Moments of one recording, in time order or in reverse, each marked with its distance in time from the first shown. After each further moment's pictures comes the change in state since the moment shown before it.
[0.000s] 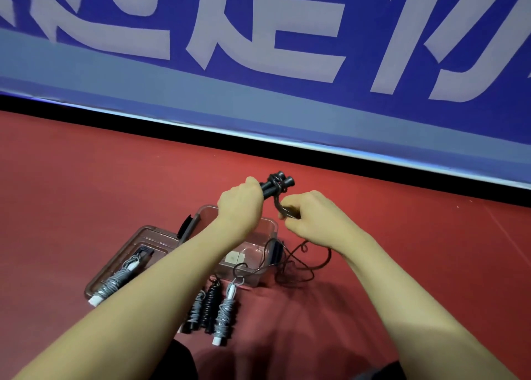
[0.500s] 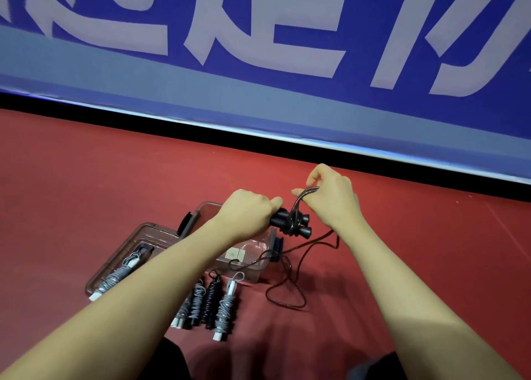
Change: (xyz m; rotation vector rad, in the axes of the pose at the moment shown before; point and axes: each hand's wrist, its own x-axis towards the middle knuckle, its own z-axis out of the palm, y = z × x) left_hand -0.008 -0.009 0.005 0.280 0.074 0.615; right_hand 0.011 0.020 0.001 0.170 0.365 0.400
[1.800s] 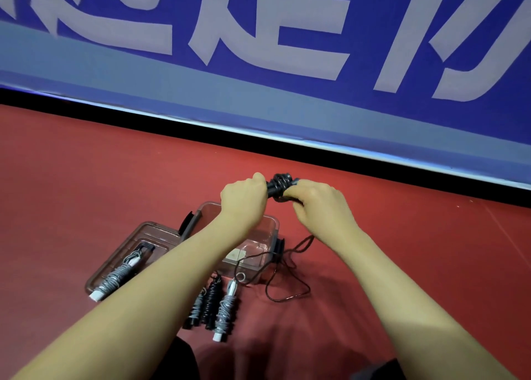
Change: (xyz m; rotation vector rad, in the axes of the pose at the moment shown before) left_hand 0.009 0.000 -0.009 -0.195 -0.083 -0.555; right_hand -0.014 -0.013 0.012 -0.271 0.001 -0.558
